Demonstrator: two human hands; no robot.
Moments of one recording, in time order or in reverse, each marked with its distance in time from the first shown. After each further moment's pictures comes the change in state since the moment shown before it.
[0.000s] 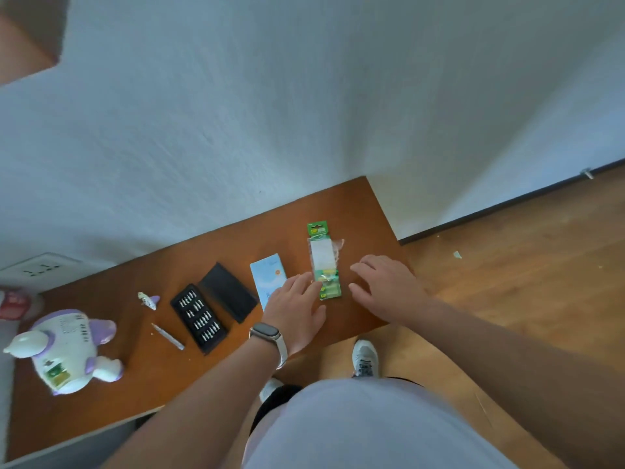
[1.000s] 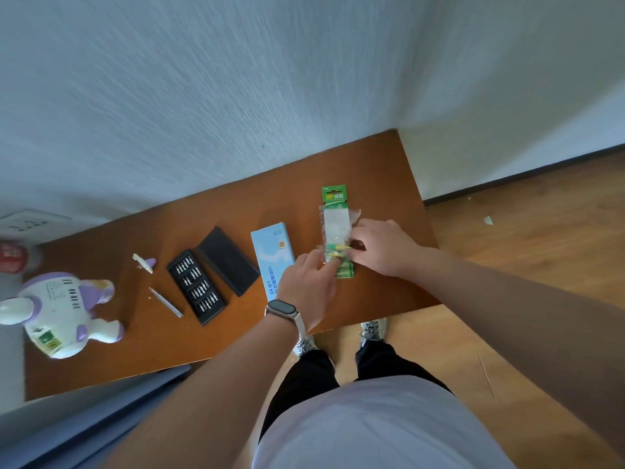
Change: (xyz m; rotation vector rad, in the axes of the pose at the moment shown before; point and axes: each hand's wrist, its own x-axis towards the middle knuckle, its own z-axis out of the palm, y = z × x) left_hand 0.029 0.006 0.033 0.015 -0.055 -0.086; right_hand 0.088 0.023 0.036 0.166 -0.324 -0.134
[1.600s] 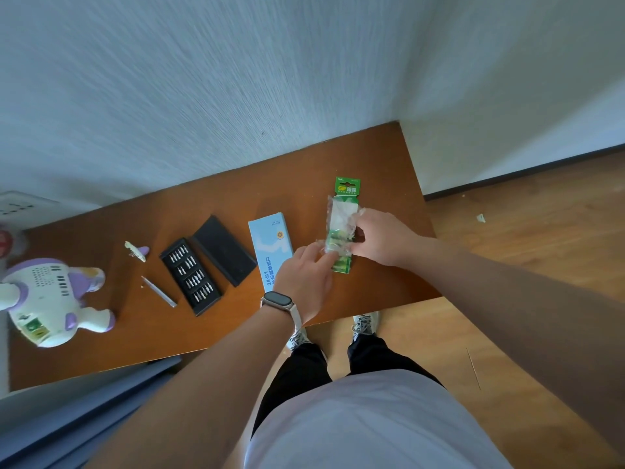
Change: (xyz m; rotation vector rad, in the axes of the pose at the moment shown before) left_hand -0.003 -0.002 0.000 -0.062 0.001 0.009; right_hand 0.002 -0.001 0.000 0.097 0.003 0.018
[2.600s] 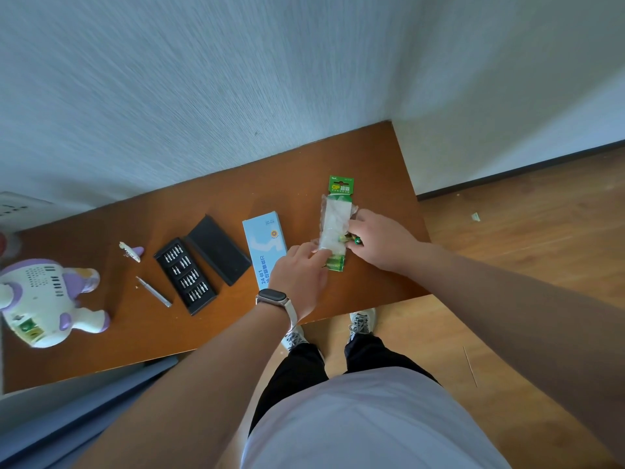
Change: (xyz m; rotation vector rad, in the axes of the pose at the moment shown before) left_hand 0.001 0.002 0.001 -0.016 -0.019 -0.067; right_hand -0.011 0.008 0.010 -0.178 0.070 -0.054
